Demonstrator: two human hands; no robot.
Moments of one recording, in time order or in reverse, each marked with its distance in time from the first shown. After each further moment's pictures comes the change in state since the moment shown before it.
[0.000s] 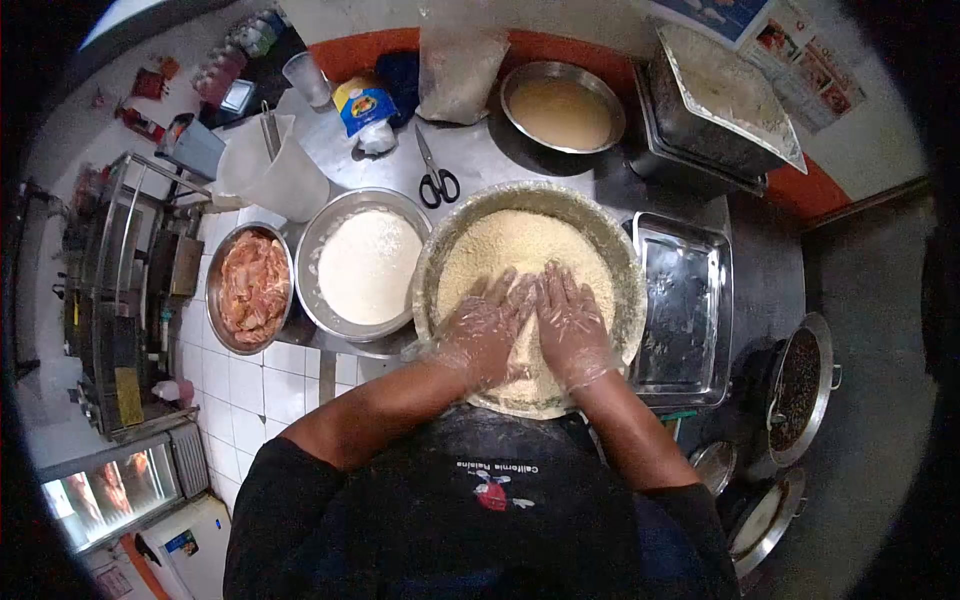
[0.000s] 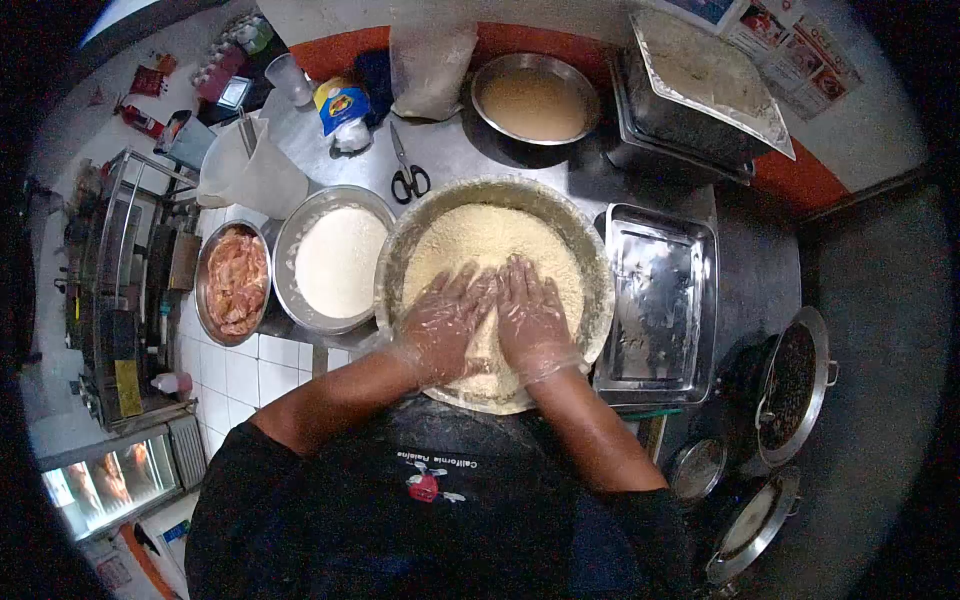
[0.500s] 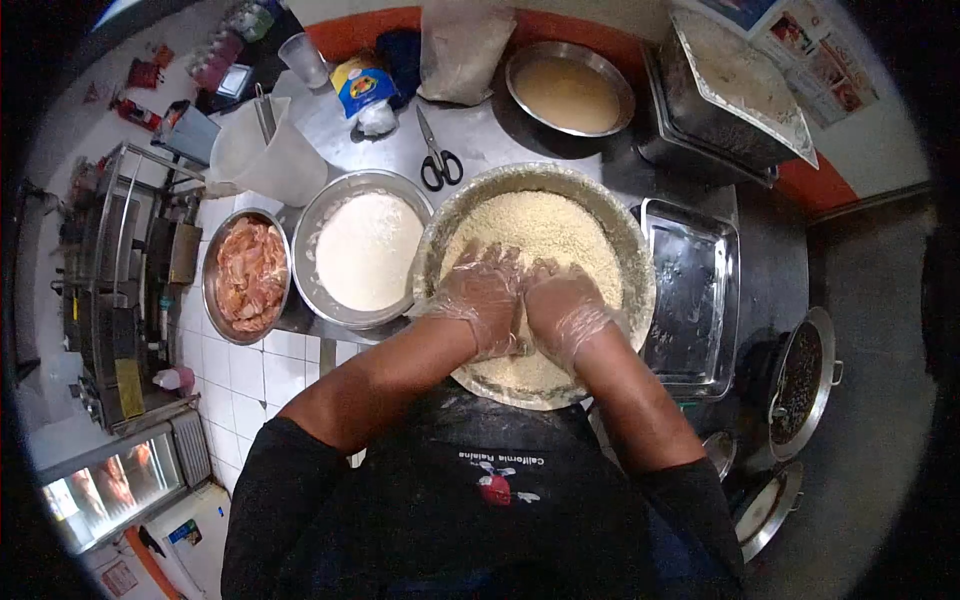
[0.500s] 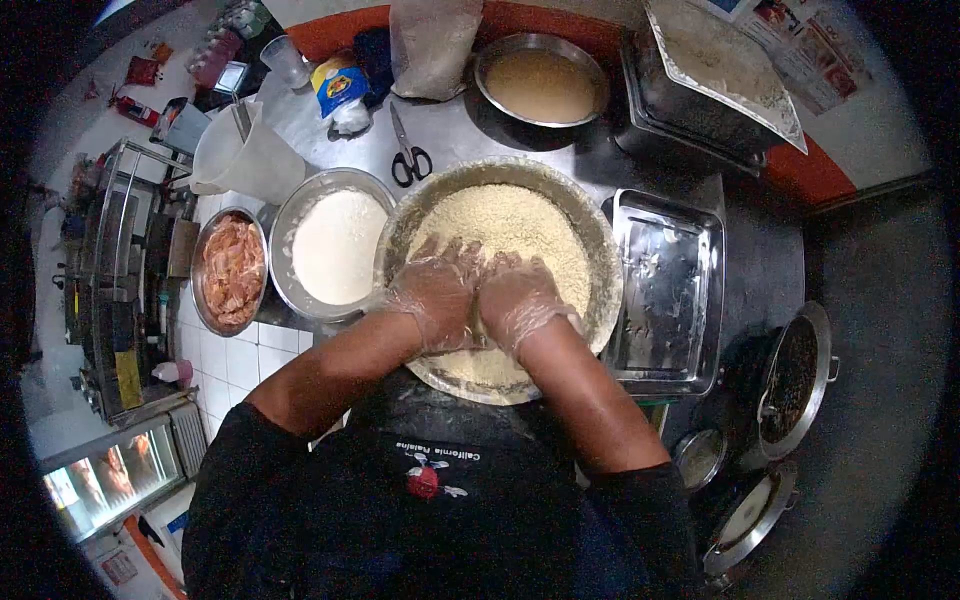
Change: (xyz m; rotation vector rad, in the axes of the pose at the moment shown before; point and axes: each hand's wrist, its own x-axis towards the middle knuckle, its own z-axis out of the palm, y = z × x) left_hand 0.014 -0.013 -0.035 -0.001 -0.243 -0.112; right_hand 0.043 -0.021 -0.089 0.035 -0.644 -0.085
